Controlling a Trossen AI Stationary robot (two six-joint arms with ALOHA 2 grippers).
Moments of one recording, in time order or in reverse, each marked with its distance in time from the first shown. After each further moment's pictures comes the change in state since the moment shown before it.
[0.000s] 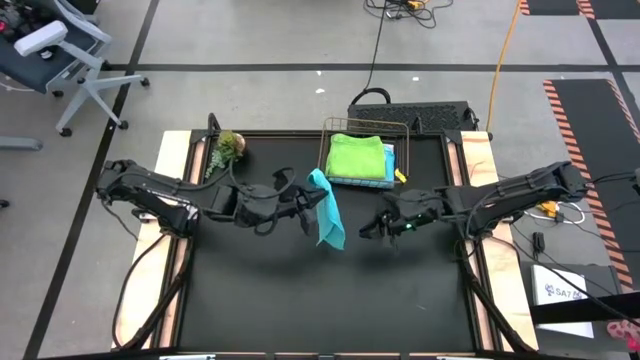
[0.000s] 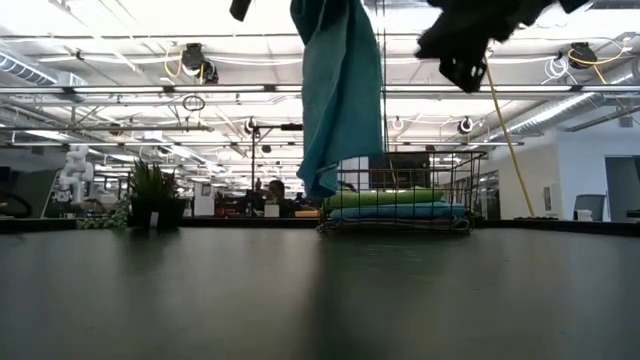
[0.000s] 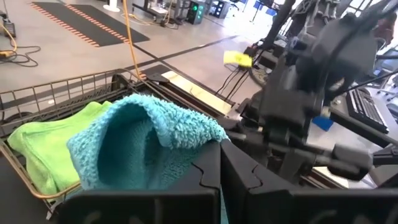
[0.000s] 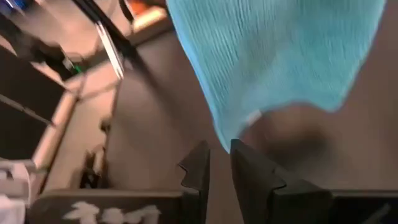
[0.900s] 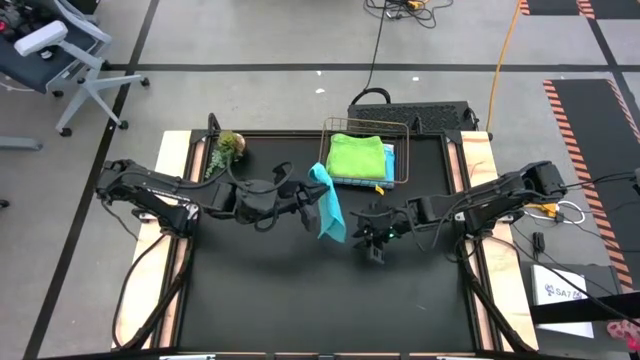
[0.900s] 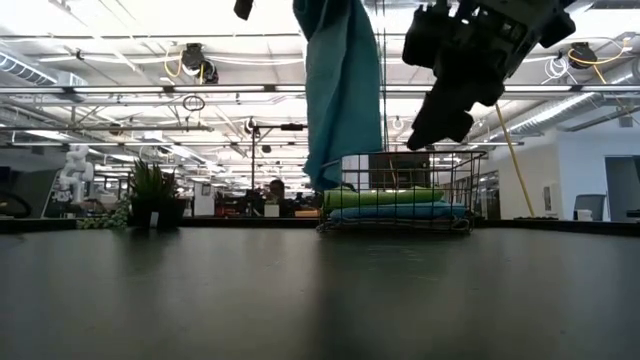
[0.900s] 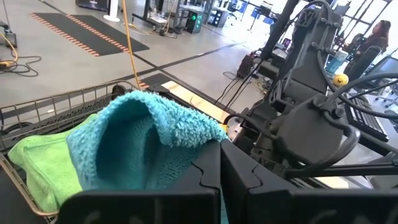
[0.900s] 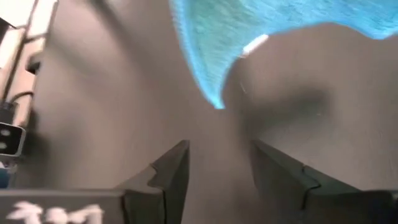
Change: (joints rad) left arm 0.022 -0.003 0.000 0.043 0.010 0.036; right arm 0.001 0.253 0.000 0.013 -0.002 -0.104
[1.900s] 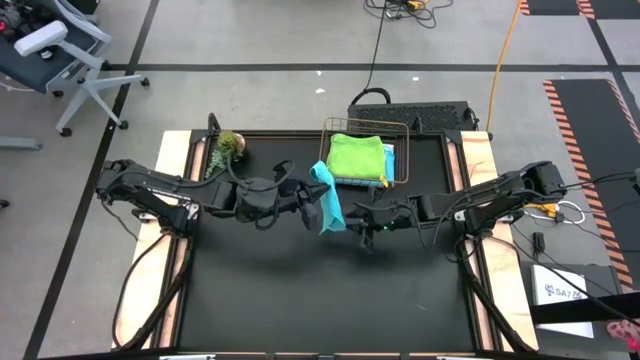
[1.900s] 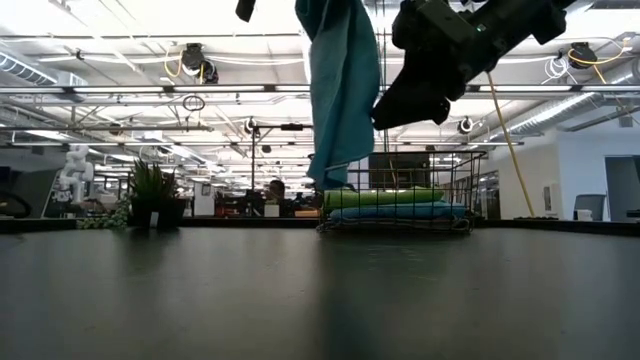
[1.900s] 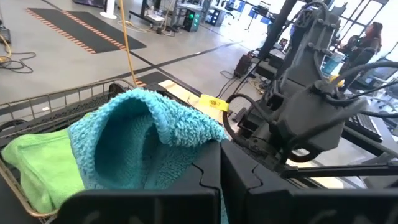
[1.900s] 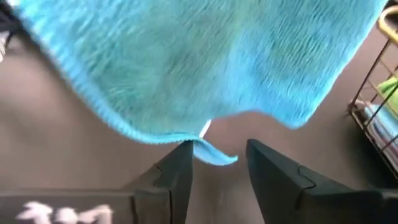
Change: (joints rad) left arm 0.013 0.000 0.000 0.003 0.027 -0.011; right arm -0.020 0.000 0.000 0.145 0.264 -0.070
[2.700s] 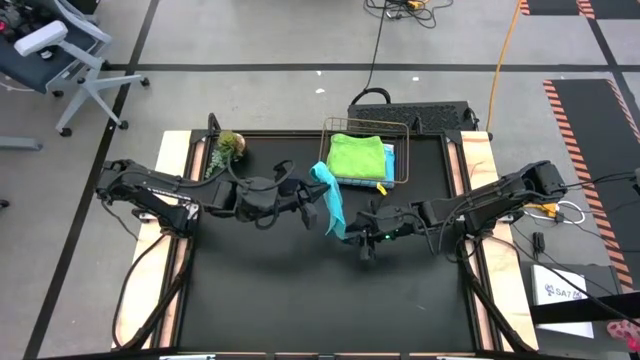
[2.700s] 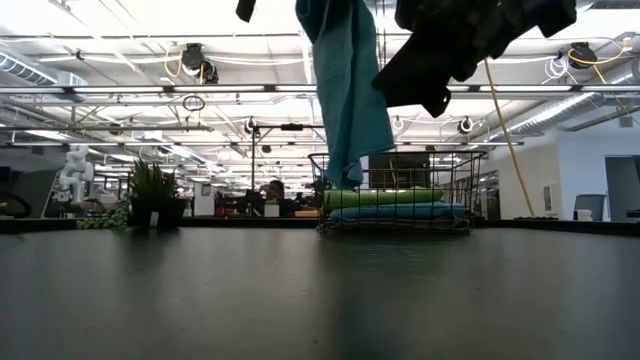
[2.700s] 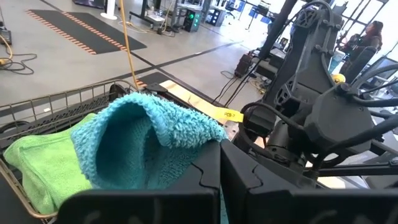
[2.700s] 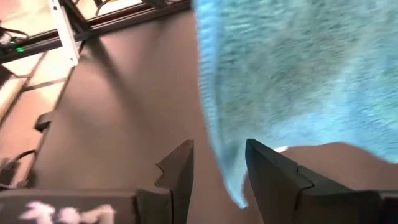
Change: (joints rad) left arm 0.002 0.000 0.000 0.000 0.001 0.007; right arm 0.070 0.000 0.000 0.074 -0.098 0.040
